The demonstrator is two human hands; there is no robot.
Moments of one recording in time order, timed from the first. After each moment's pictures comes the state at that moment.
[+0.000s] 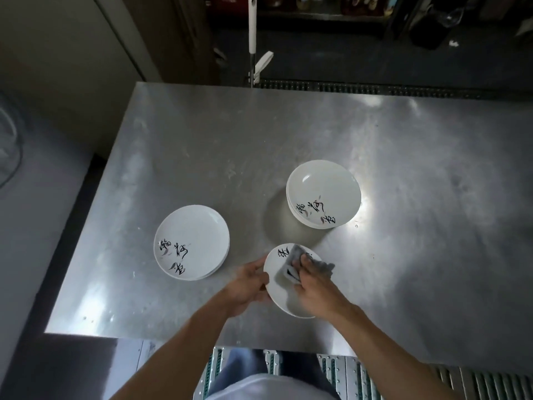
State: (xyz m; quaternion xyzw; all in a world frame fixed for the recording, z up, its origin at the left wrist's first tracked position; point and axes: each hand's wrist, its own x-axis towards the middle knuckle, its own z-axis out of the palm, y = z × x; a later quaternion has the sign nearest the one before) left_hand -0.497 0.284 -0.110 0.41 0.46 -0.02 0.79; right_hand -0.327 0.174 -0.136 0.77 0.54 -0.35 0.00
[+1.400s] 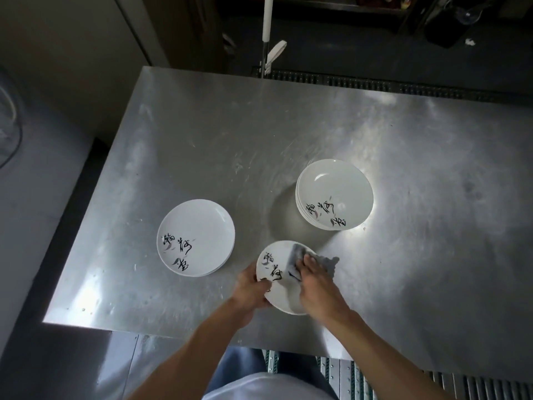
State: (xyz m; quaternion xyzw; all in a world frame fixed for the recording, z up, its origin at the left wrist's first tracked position) left_hand -0.499 0.268 -0.109 0.34 0.57 0.06 0.74; right_hand -0.338 0.184 -0.145 0.79 0.52 -0.32 -0.06
